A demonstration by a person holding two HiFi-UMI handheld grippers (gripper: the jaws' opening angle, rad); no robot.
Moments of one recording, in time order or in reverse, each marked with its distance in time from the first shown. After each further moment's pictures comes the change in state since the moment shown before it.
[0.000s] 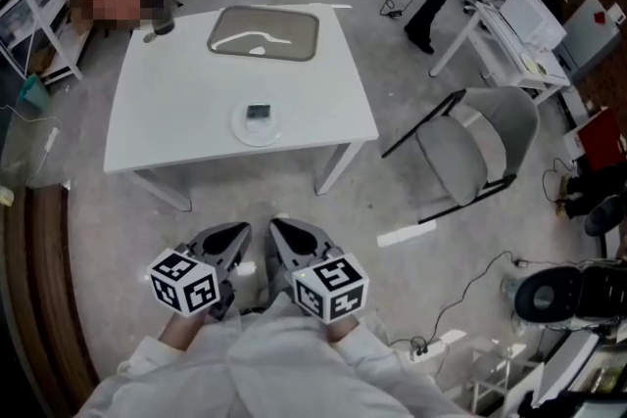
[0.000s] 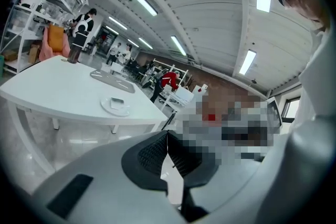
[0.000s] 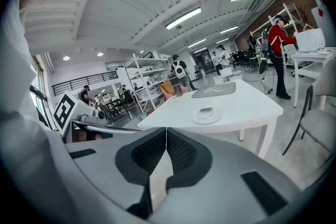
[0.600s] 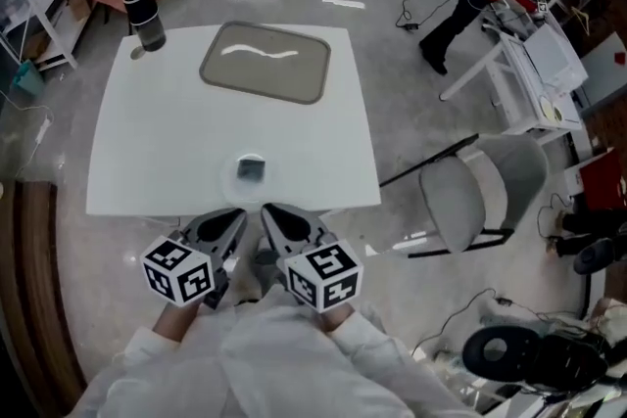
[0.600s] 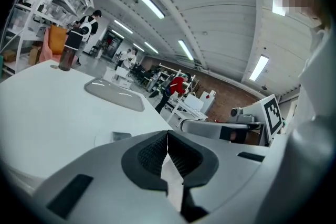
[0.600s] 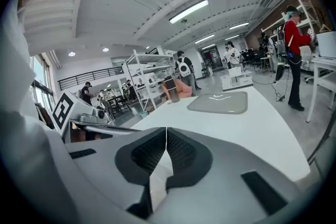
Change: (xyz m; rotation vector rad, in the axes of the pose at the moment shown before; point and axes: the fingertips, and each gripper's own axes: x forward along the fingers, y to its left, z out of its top) left arm 0.118 0.128 0.142 -0.028 -0.054 0.045; right arm 0.162 -0.108 0.122 -0.063 0.049 0.065
